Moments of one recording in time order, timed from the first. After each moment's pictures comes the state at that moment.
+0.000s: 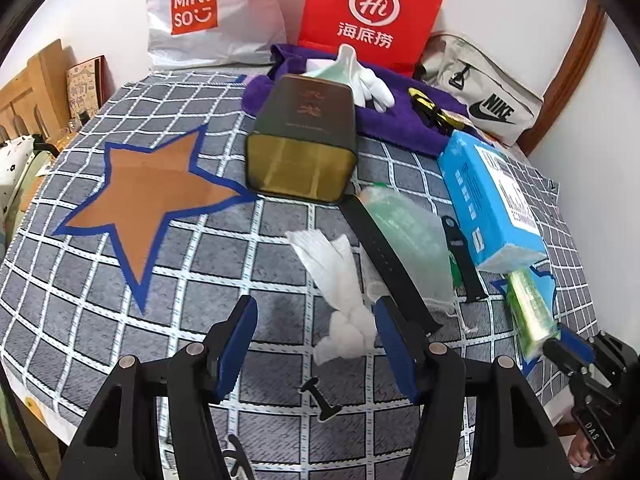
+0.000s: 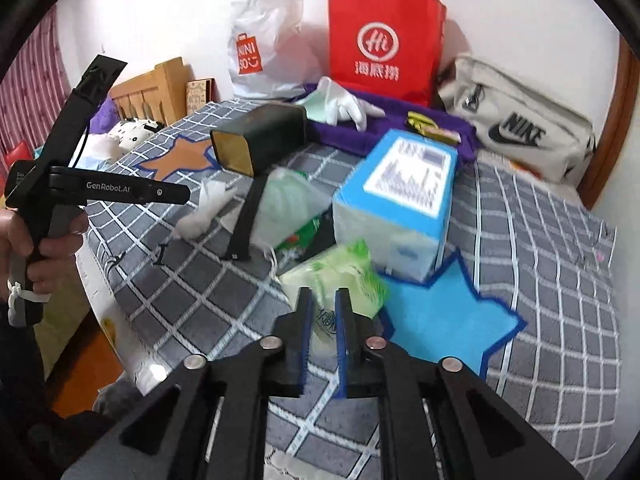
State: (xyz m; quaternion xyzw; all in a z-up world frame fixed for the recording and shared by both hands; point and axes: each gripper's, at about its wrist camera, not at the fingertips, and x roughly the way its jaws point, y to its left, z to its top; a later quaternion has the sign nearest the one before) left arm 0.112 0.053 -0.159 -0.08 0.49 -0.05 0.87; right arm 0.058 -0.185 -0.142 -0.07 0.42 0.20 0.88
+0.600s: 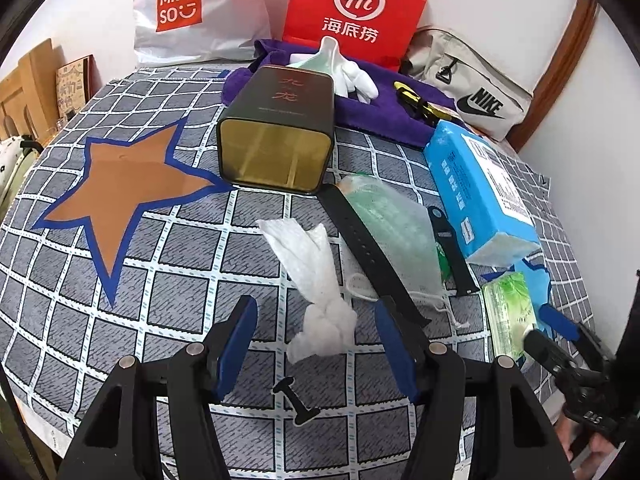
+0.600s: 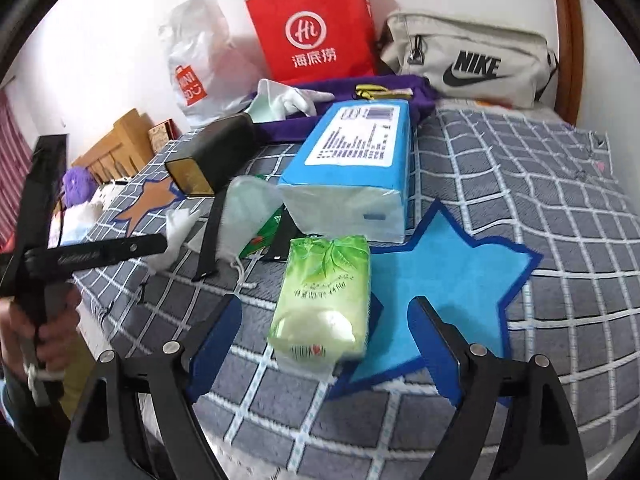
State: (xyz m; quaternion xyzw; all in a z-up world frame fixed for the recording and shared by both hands) left arm 0.110 0.043 -0.169 -0.09 0.48 -0.06 0.87; right arm 0.077 -0.208 -0.170 0.07 0.43 0.15 0.89
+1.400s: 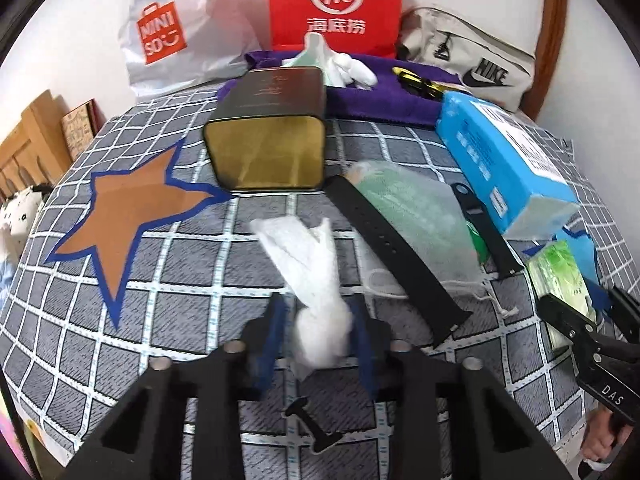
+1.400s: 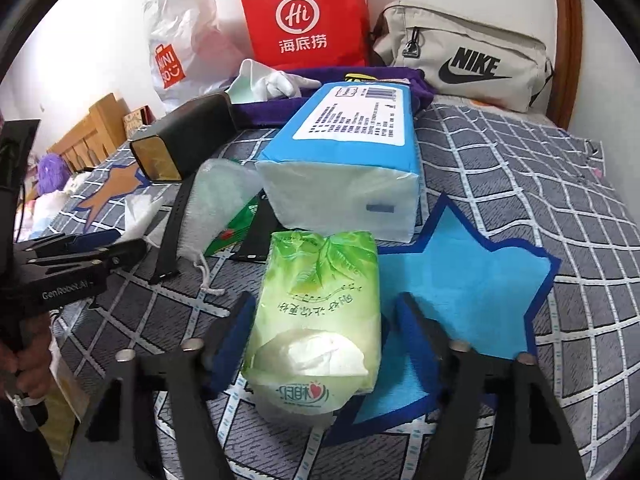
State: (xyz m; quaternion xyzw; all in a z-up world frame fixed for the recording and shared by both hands) left arm 0.112 0.025 -0.187 0.01 0.46 -0.02 0.89; right arm 0.087 -0.187 -0.192 0.01 0.43 0.11 0.90
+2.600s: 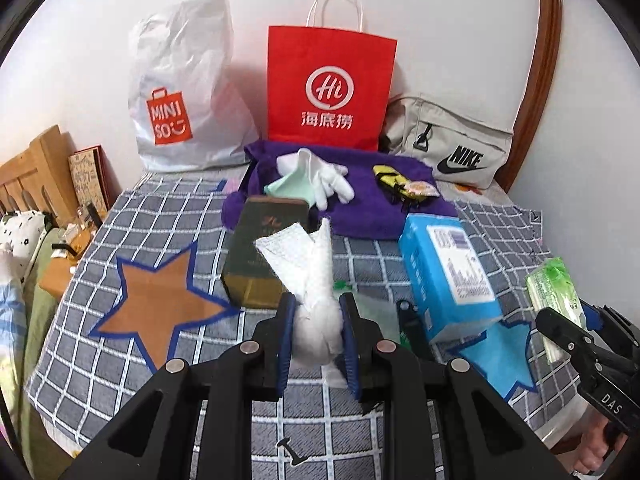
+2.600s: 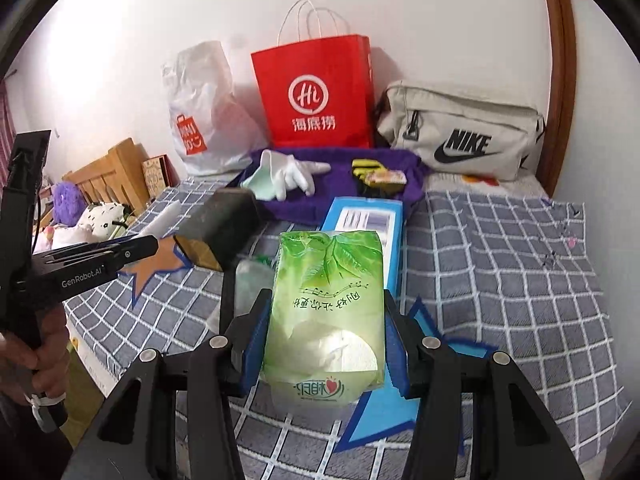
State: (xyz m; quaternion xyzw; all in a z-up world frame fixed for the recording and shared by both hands) left arm 0.123 0.022 -0.069 -0.03 0.39 -0.04 0.92; right arm 0.096 -0.200 -0.070 0.03 0.37 0.12 0.92
